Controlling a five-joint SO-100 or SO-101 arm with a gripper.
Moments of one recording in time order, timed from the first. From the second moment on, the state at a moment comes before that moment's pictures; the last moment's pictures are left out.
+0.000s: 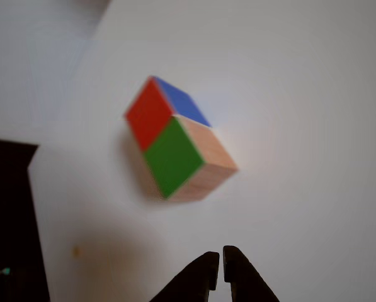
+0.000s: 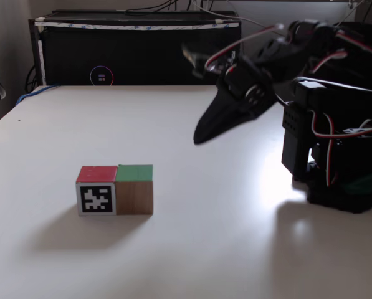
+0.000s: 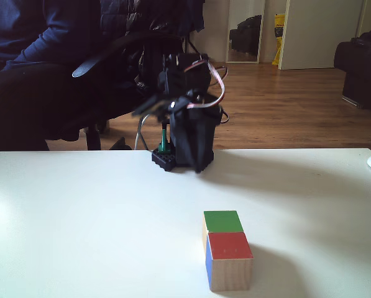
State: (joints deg) arm 5.3 188.2 161.8 67.4 -41.0
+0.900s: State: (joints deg) arm 7.7 137.3 119.1 83.6 -85.2
